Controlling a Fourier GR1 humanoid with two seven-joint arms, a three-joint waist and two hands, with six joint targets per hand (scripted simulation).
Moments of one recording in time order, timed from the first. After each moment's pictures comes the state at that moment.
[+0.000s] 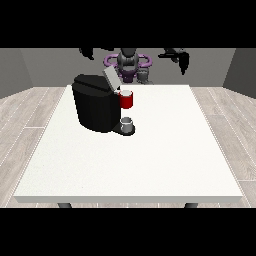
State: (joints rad) left arm -0.37 0.03 0.28 -1.08 -0.08 -0.32 -0.13; right arm -0.30 -0.18 -0.04 -1.43 -0.04 0.02 0.05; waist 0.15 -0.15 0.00
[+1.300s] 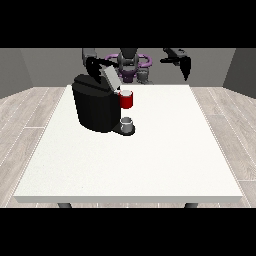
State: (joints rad) left arm -0.26 0.09 0.20 -1.36 0.02 -0.22 -0.07; right arm -0.58 -0.16 -0.08 -1.13 0.00 0.05 -0.04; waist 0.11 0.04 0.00
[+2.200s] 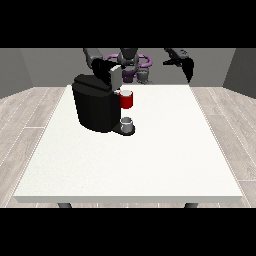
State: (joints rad) left arm -0.26 0.13 0.19 -1.36 0.04 -0.21 -0.08; right arm -0.70 -0.14 -0.07 -1.04 0.03 0.06 -0.06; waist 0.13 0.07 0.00
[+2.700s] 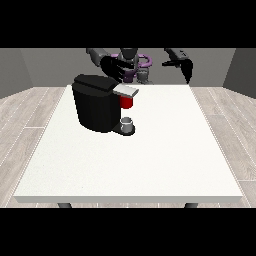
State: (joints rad) left arm -0.28 0.12 0.17 -1.33 0.04 -0.19 -0.11; right arm -0.78 -0.10 -0.01 -1.01 0.12 0.03 -0.06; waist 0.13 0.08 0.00
